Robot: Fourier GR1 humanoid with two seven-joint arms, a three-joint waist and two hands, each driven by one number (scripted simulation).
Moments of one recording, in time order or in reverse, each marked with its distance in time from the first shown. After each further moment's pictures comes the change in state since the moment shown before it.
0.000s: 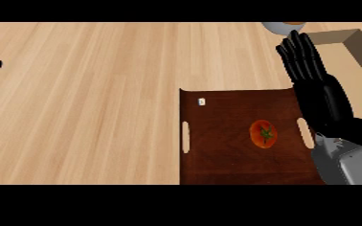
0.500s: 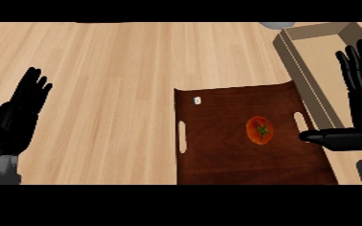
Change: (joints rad) left arm 0.069 -0.068 -0.102 -0.030 0.099 -0.124 0.161; right arm 0.142 -0.114 -0.193 0.044 0.034 0.065 -0.204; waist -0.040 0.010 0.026
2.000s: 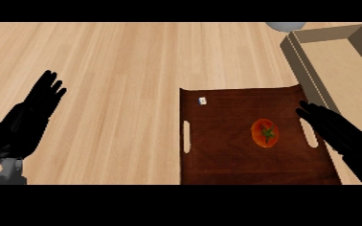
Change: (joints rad) left arm 0.015 -0.034 -0.009 -0.072 0.003 -0.063 0.128; right arm 0.276 -0.283 0.191 -0.489 0.793 0.201 0.547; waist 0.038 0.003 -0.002
